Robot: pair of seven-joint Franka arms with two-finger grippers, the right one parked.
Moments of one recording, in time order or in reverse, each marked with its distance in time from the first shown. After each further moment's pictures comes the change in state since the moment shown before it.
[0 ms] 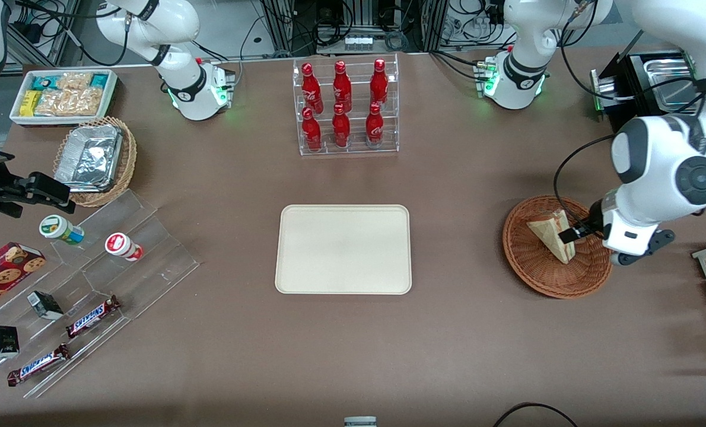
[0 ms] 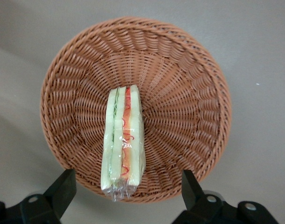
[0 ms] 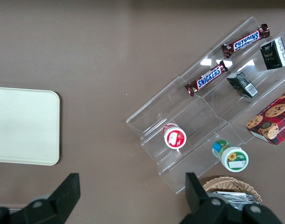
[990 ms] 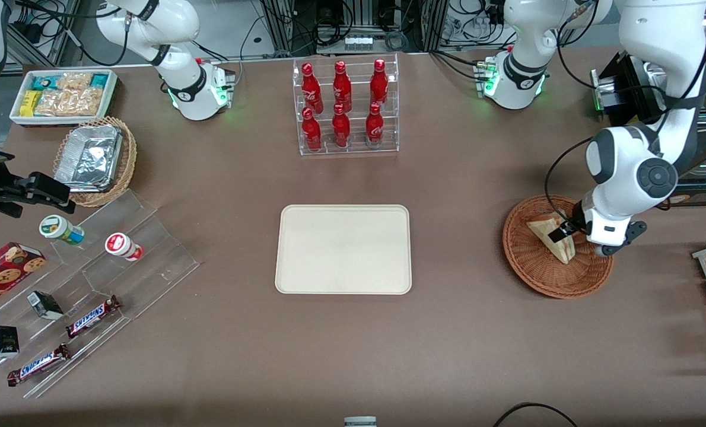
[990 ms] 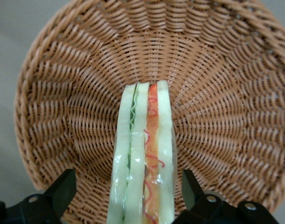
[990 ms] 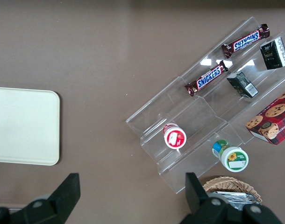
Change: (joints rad) arm 0.041 0.056 0.005 -0.225 0.000 0.324 -0.028
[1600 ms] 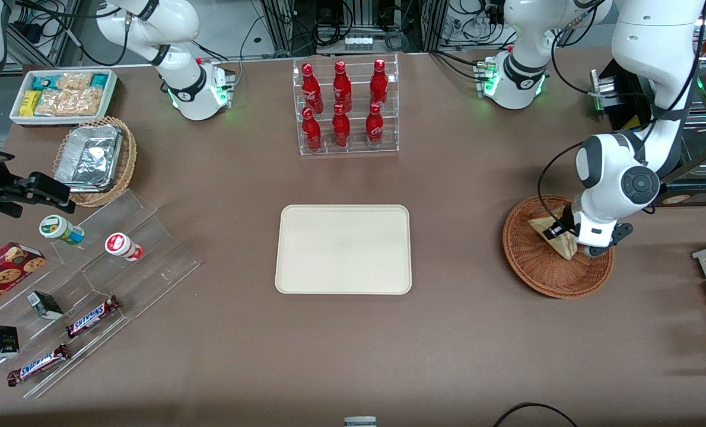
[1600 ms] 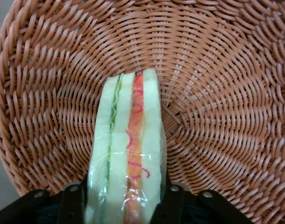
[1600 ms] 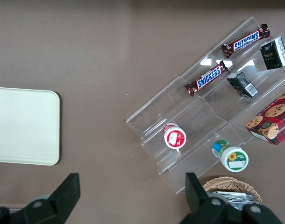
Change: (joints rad) arm -0.003 0.033 -0.003 -0.008 0.000 0.013 0.000
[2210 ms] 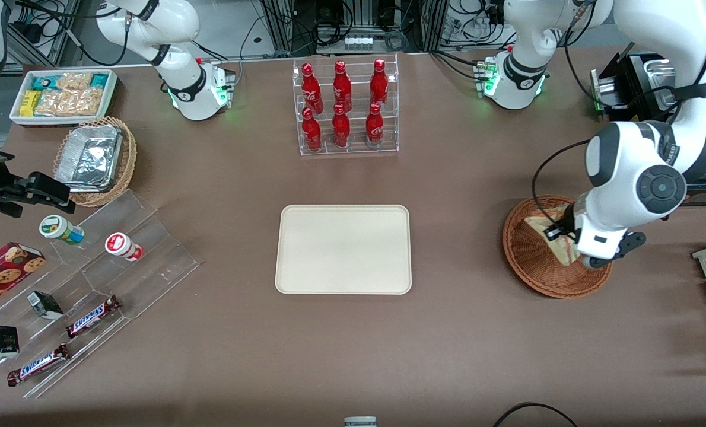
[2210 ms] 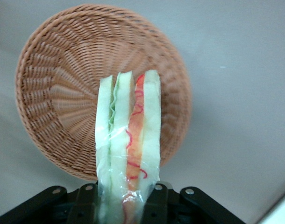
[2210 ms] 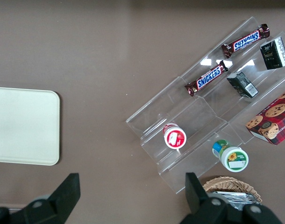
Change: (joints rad) arm -0.155 -0.035 -0.017 0.397 0.000 -0.486 -0.058
